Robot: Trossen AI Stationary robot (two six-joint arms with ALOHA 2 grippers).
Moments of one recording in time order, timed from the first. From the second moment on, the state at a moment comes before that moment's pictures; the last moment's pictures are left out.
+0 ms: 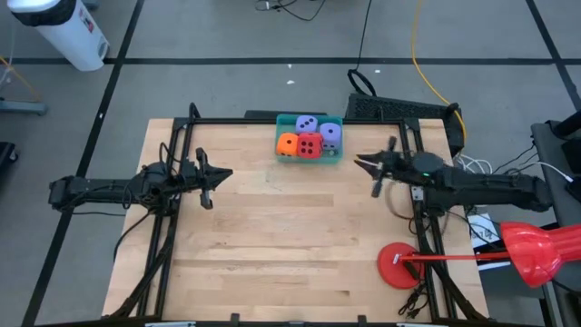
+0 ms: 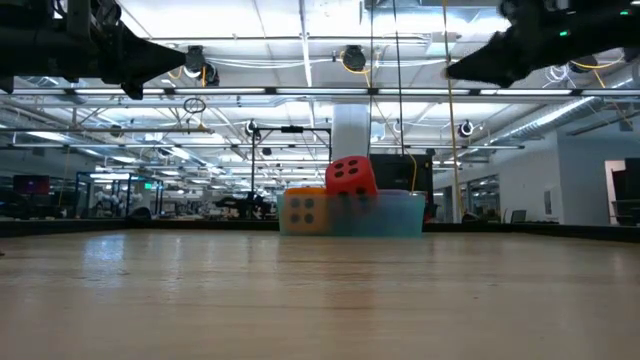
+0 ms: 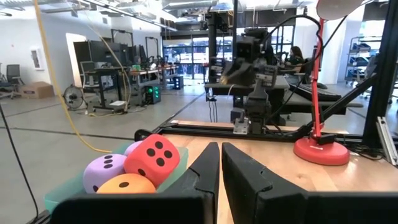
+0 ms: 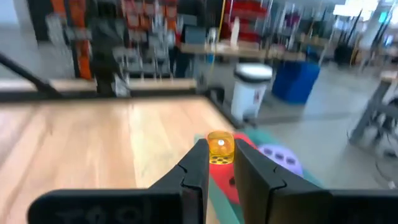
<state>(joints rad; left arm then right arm) 0.09 0.39 0.14 0.37 -0.11 0.03 -0.16 0.54 0.38 0.08 0.21 -0.09</state>
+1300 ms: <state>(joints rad) 0.09 0.39 0.14 0.37 -0.11 0.04 -0.50 1.46 0.54 0.39 0.17 -0.09</state>
